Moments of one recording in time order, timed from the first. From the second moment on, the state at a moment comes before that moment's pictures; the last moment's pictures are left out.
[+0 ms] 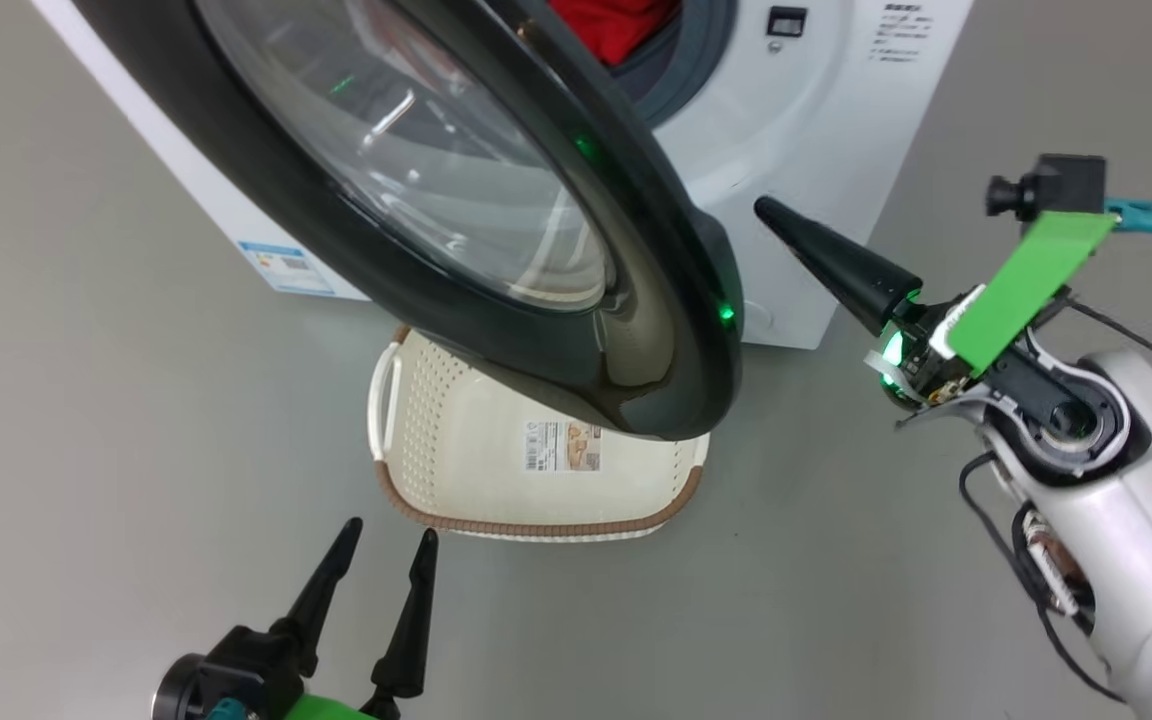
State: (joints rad) left arm -0.09 0.04 -0.15 0.23 -0.22 -0.13 -0.25; right arm -0.64 -0.26 0.35 0.27 1.75 0.13 0.36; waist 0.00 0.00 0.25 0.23
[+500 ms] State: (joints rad) left arm -0.09 0.04 -0.17 0.24 -0.25 -0.13 -0.25; right arm -0.76 -0.23 0.40 0.50 1.80 0.13 0.66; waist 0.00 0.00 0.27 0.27
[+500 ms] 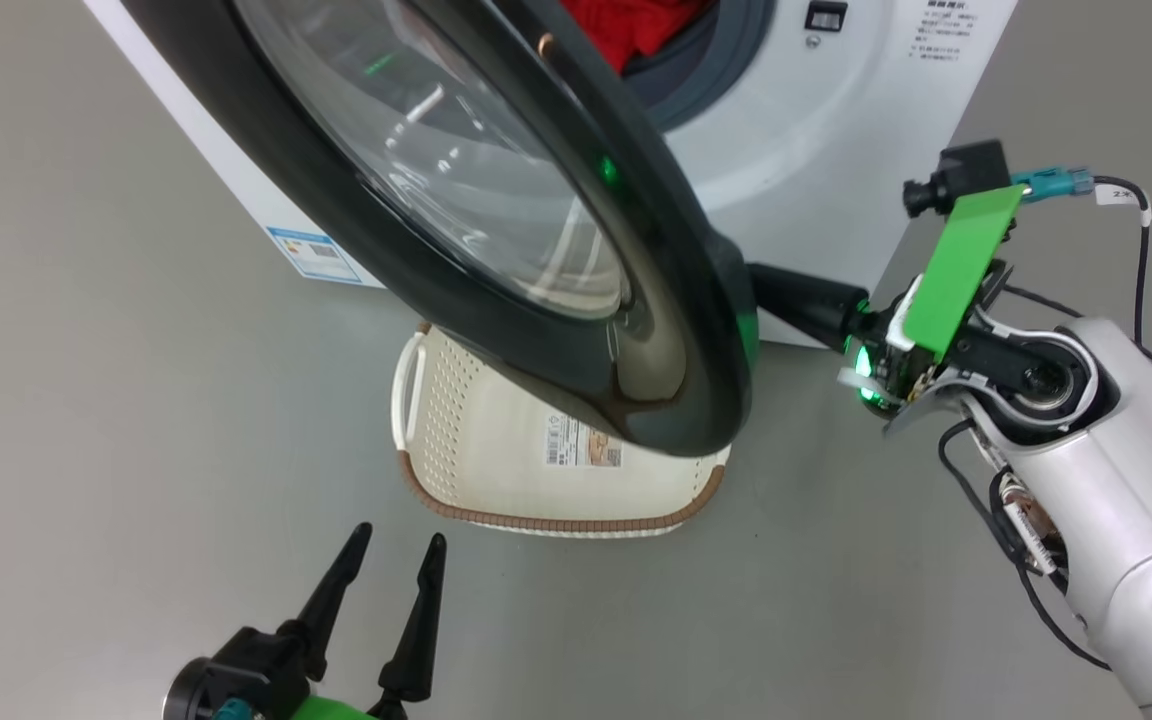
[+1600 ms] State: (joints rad) left arm 0.01 0.04 -0.11 0.24 -0.27 -0.10 -0.25; right arm -0.51 -0.09 0.46 0.40 1.69 0.13 0.75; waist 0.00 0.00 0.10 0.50
